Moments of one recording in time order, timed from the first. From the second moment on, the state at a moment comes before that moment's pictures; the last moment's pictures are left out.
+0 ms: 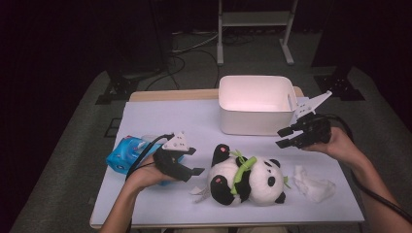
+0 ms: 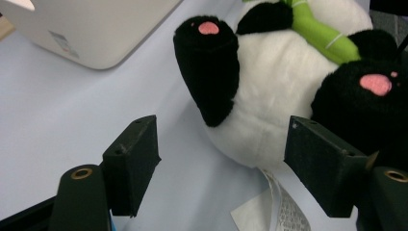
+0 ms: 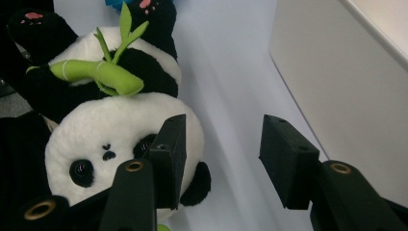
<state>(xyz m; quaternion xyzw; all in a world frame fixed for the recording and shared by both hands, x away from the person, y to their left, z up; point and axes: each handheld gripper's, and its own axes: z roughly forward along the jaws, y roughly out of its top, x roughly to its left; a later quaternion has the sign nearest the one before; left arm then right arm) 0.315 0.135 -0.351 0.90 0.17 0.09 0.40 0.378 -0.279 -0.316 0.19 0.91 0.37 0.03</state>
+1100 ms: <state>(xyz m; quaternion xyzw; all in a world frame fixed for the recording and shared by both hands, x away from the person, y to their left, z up) 0.315 0.146 -0.358 0.90 0.18 0.09 0.39 0.395 -0.251 -0.305 0.16 0.92 0.35 0.02</state>
